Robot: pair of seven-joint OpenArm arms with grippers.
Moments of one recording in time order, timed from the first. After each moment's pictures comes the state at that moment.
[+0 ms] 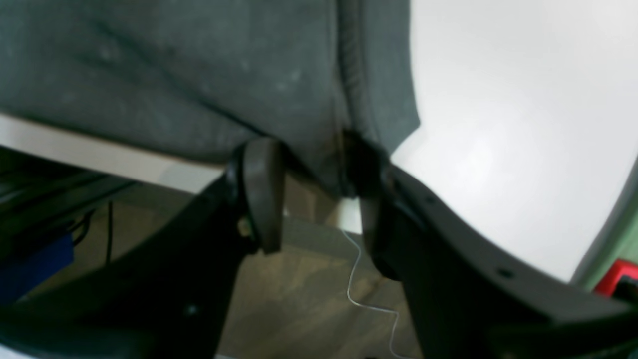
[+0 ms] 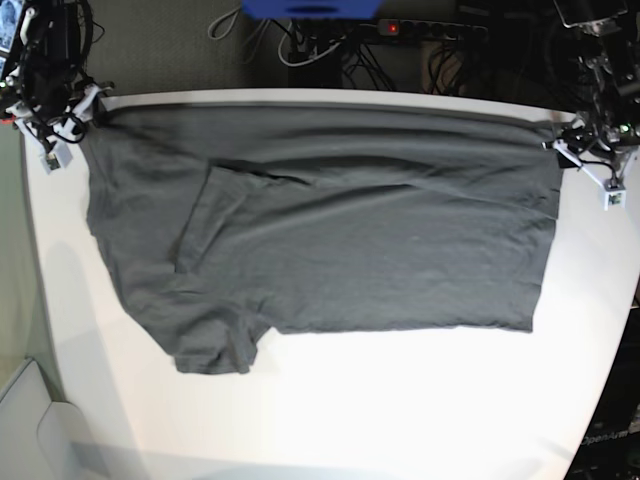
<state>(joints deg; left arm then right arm) 12.6 -20.2 -28.7 90.0 -13.5 -13.5 59.0 -23.1 20.2 30.7 93.6 25.4 40.1 -57.7</state>
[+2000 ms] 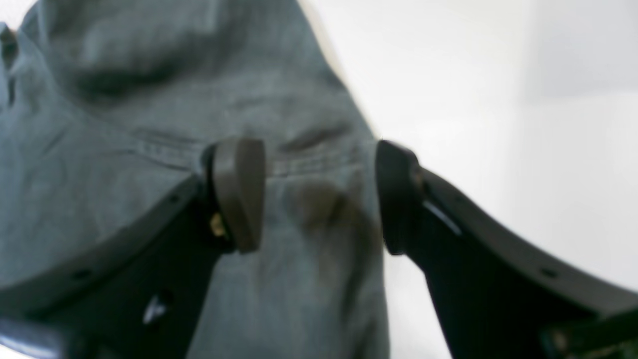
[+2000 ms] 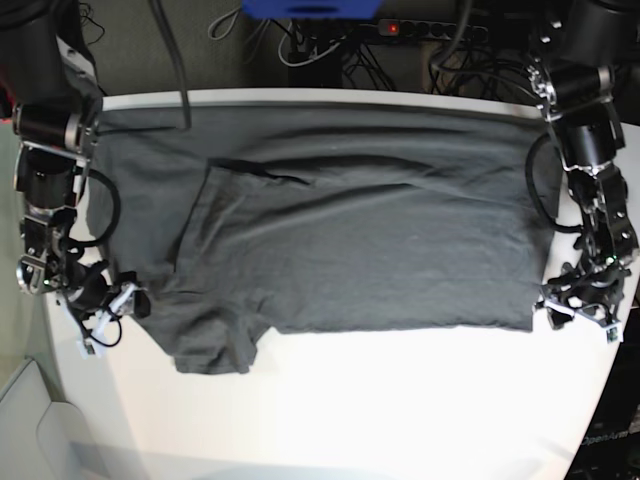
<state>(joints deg) -22.0 -20.3 -19.5 56.6 -12.8 -12.7 26.6 32.1 20.1 13.8 38.2 4.2 39.7 -26.9</state>
